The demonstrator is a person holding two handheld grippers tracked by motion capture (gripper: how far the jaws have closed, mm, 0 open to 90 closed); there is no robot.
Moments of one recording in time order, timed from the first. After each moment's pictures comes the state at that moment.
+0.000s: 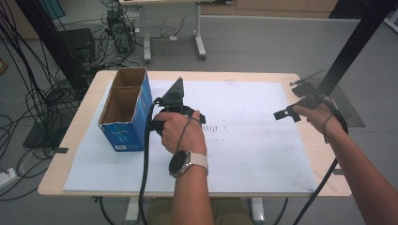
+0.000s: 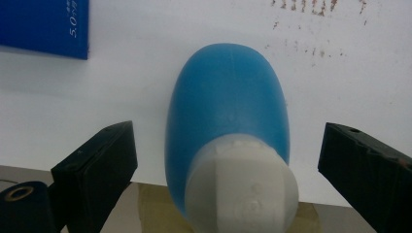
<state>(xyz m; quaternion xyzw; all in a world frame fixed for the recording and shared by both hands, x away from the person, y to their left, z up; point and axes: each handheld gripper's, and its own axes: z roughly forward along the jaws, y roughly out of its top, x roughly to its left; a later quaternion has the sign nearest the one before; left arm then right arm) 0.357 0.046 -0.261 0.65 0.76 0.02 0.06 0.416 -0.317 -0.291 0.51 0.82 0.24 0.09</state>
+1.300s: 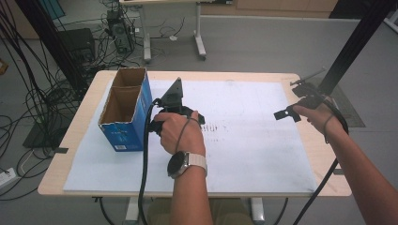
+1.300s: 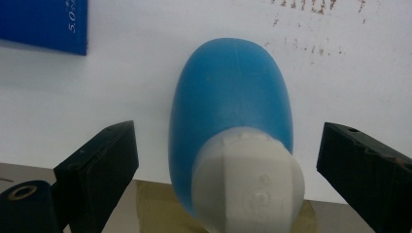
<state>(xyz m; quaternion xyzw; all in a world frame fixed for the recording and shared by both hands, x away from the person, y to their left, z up) 0.355 0.049 -0.260 0.65 0.76 0.02 0.06 0.414 -0.316 -0.289 0.51 0.82 0.24 0.09</state>
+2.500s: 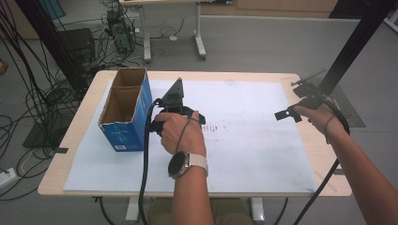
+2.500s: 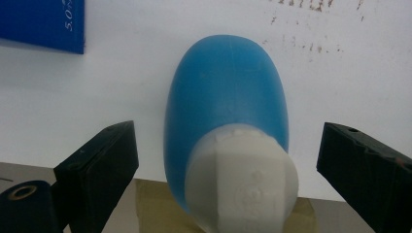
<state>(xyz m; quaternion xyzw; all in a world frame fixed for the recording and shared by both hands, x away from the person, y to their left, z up) 0.354 0.047 -0.260 0.65 0.76 0.01 0.06 0.413 -0.317 -0.288 0.51 0.82 0.24 0.09</state>
